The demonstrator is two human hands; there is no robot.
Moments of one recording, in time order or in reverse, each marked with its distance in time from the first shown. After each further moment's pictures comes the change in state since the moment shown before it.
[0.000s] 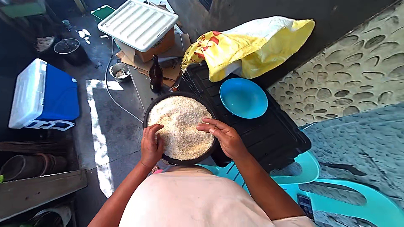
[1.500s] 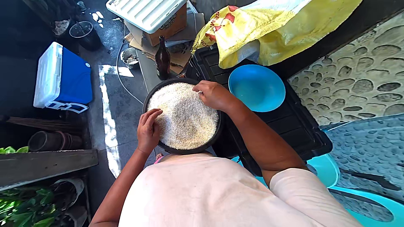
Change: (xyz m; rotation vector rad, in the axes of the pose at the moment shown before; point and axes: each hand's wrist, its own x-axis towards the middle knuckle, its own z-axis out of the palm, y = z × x) left_hand 0.001 0.011 -0.001 0.110 -0.031 -0.082; right_hand 0.138 -0.003 -0.021 -1.113 -0.403 -0.138
